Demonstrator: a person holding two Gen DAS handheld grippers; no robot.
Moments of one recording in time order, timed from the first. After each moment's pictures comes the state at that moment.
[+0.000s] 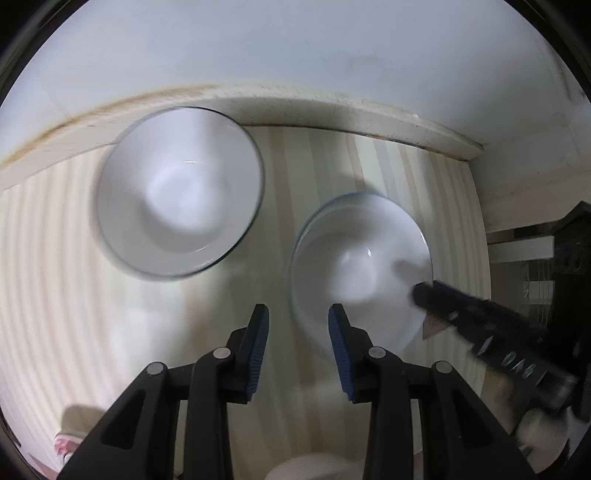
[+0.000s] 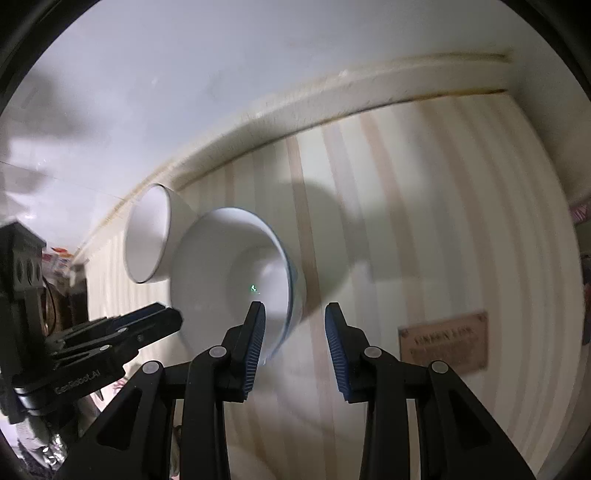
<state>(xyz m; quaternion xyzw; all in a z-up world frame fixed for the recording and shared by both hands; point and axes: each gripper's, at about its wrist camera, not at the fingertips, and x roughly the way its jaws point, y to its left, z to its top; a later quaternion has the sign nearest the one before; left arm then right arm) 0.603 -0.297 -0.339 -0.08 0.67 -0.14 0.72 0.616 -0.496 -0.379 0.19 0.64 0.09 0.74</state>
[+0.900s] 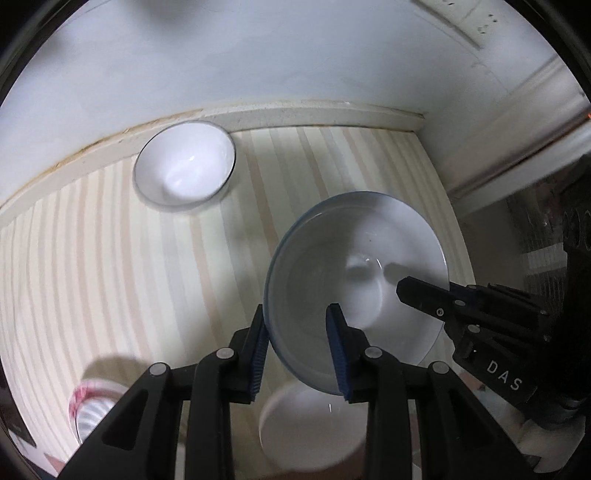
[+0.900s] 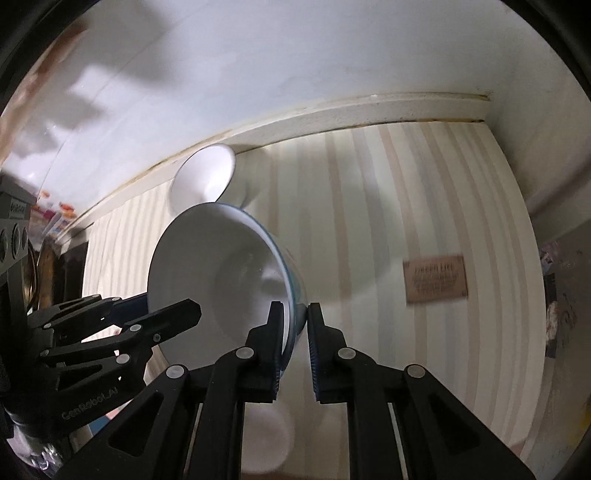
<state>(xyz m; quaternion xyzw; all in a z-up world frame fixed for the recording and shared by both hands) 0.492 -0.282 -0.255 -0.02 0.63 -0.18 0.76 0.514 -0.457 -0.292 0.12 0.61 0.09 0.78</state>
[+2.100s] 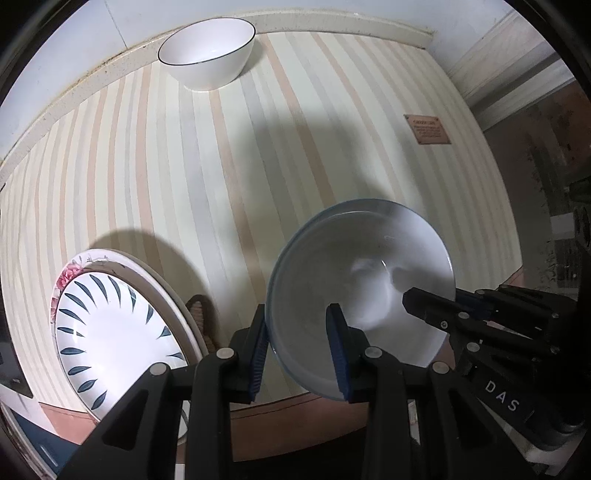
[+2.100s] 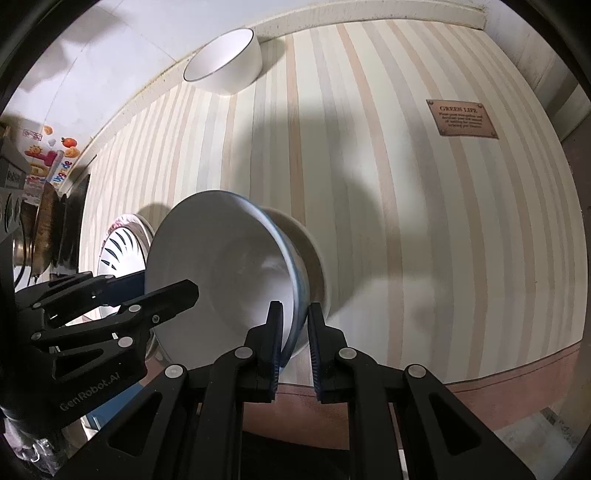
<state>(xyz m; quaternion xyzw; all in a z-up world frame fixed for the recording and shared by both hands) 0.396 -0.278 -0.308 0.04 0.69 -0.14 0.71 0.400 -0.425 -0.353 0.13 0.67 0.10 0.72</state>
